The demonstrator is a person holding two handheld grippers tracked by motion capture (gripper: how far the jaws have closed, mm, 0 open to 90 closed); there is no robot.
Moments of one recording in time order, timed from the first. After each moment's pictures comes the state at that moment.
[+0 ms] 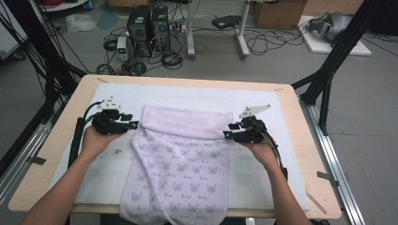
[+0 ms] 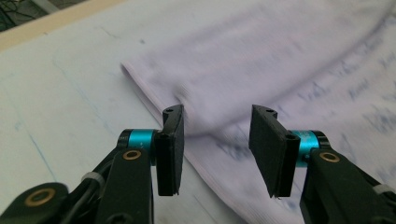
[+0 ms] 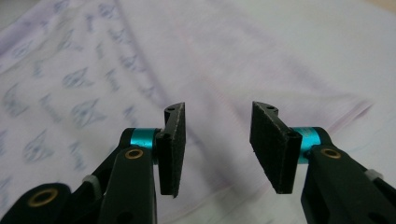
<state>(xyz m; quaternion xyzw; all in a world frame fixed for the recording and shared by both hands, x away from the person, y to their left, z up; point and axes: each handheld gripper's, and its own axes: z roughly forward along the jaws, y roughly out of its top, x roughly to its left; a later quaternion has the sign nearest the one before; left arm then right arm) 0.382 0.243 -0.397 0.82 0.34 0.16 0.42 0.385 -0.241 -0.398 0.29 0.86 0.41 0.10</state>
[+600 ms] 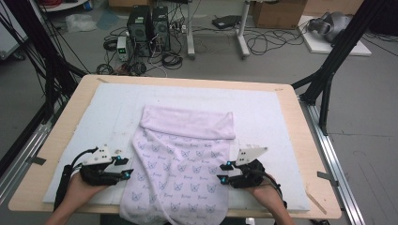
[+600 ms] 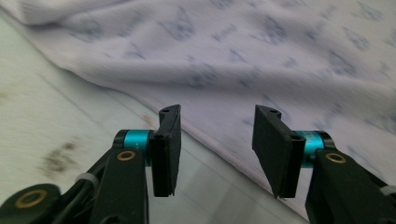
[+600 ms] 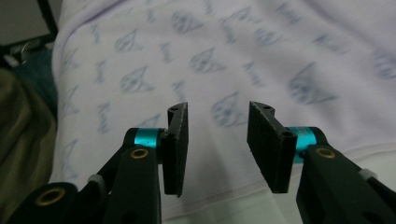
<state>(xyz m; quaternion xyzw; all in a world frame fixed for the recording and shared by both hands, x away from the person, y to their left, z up) 0.257 0.247 -0.437 0.86 0.26 0.11 0.42 0.275 -0.226 -0.434 0.19 0.88 0.43 0.04</state>
